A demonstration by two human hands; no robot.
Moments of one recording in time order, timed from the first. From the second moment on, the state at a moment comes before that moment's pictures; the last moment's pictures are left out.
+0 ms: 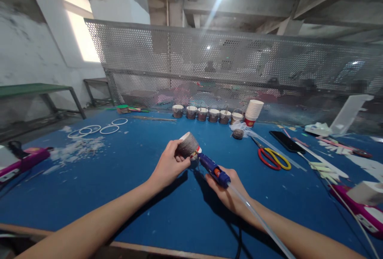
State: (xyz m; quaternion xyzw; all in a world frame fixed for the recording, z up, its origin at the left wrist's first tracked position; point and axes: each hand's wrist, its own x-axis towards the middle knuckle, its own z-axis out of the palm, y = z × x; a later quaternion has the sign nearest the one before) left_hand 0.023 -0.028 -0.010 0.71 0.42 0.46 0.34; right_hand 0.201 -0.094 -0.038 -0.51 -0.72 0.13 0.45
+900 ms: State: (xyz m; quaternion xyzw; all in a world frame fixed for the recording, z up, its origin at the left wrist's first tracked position) left_hand 0.021 -0.024 -0.011 0.71 0.42 0.45 0.35; right_hand 0.200 -0.103 -0.022 -0.52 -0.70 0.23 0.43
